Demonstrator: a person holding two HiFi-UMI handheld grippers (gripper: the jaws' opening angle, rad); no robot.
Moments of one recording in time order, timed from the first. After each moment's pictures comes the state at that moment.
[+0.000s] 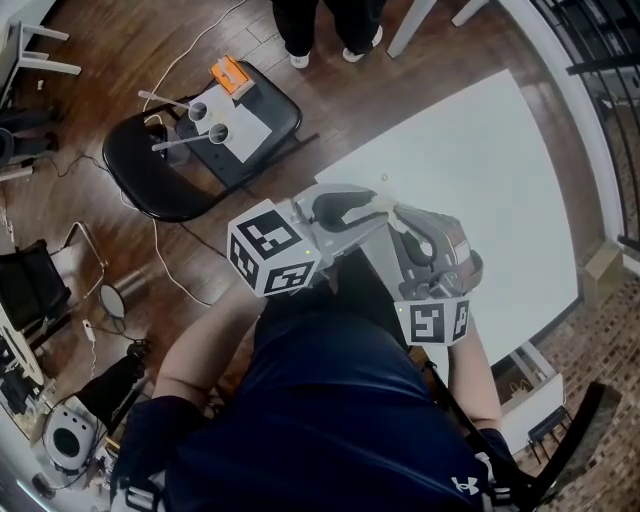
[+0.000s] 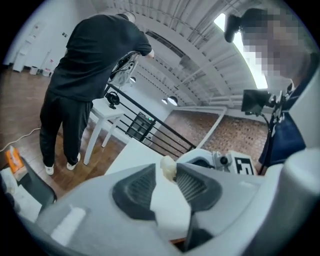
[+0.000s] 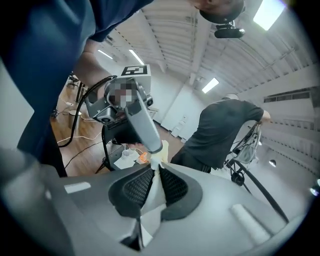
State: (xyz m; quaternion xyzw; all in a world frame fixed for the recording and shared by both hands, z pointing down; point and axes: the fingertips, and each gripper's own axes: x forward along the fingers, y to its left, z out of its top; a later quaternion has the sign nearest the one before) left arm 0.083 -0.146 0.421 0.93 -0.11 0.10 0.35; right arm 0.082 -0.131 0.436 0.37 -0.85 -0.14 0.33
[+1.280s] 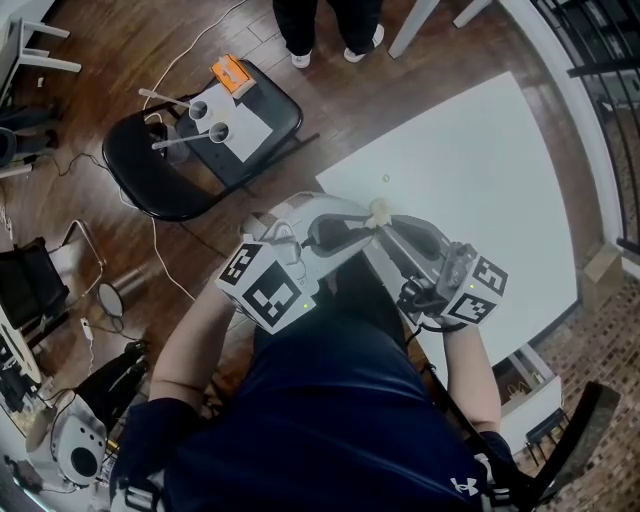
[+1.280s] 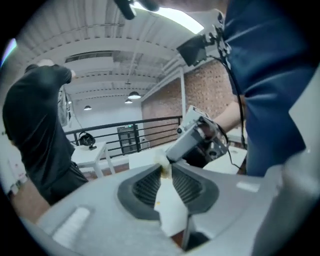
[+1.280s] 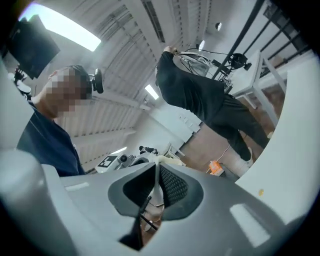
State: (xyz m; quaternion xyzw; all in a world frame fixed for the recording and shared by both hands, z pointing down) left arm 0.067 -0.114 0.413 0.98 -0.03 0.20 -0.03; right arm 0.074 -0.133 0.410 0.27 -0.86 0.41 -0.13
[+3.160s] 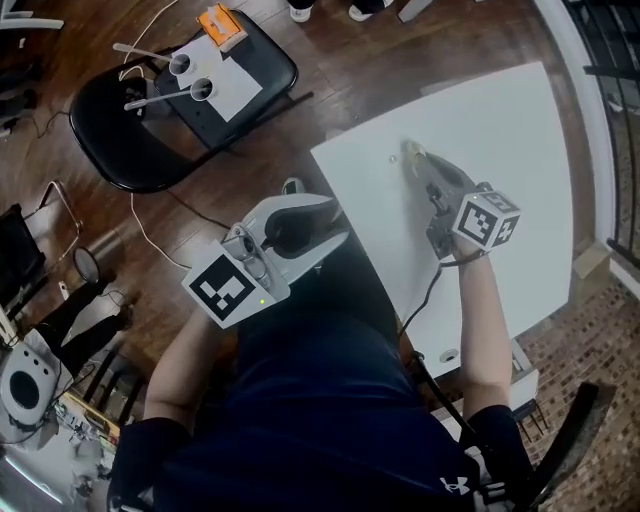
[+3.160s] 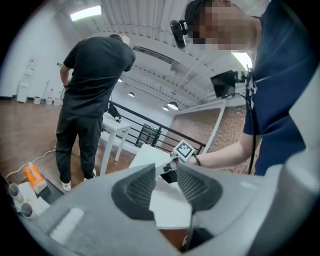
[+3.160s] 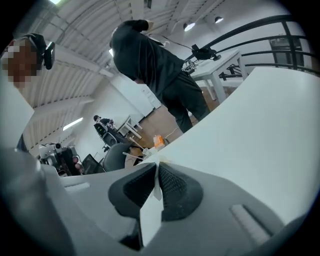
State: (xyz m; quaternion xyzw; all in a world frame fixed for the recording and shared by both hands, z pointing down) left arm 0.022 -0.122 0.453 0.94 -0.18 0.09 0.27; right arm 0.158 -0.193 0.600 0.39 -0.78 0.47 0.13
